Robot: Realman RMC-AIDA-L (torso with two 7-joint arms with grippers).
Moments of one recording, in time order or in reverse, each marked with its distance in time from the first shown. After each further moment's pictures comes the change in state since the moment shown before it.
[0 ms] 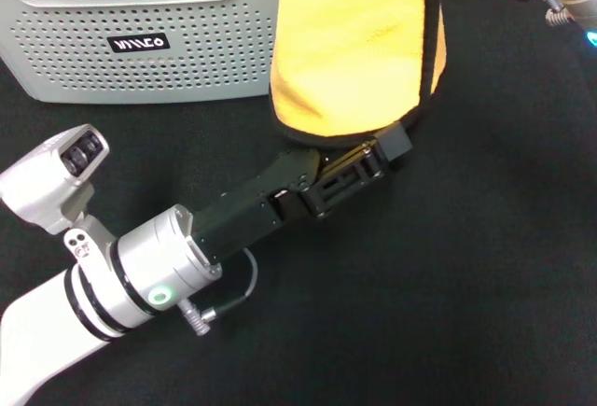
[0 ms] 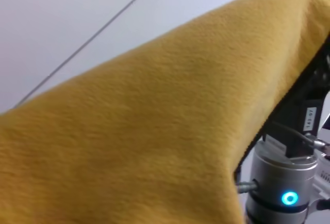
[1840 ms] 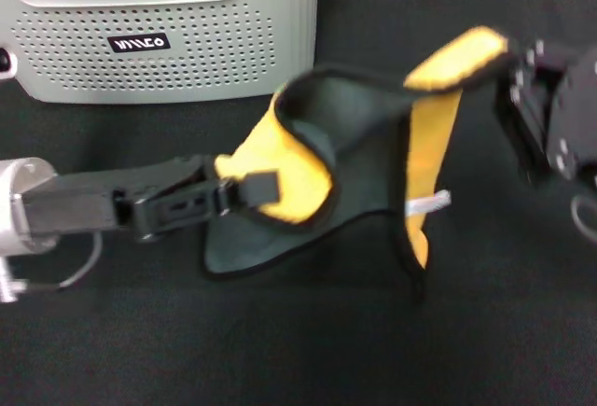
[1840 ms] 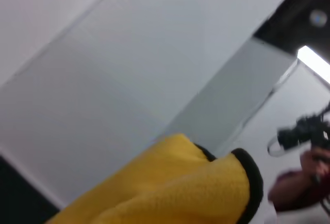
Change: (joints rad) left arm 0.096 0.148 0.126 0.576 0.180 0.263 -0.623; right arm -0.391 -0.054 -0.001 0.003 -0.282 -0.082 0.306
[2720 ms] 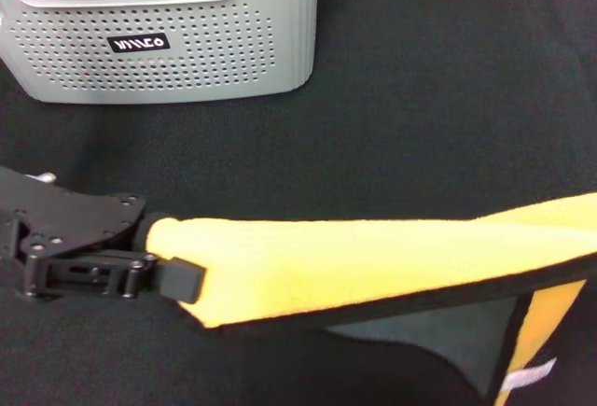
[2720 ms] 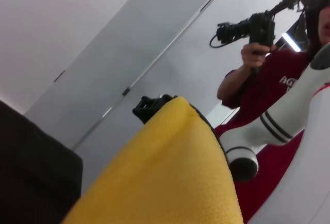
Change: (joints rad) left arm -0.019 0.259 0.782 0.211 -0.554 0.008 -0.124; right arm -0.229 -0.002 0.245 -0.006 -0.253 -0.406 0.325
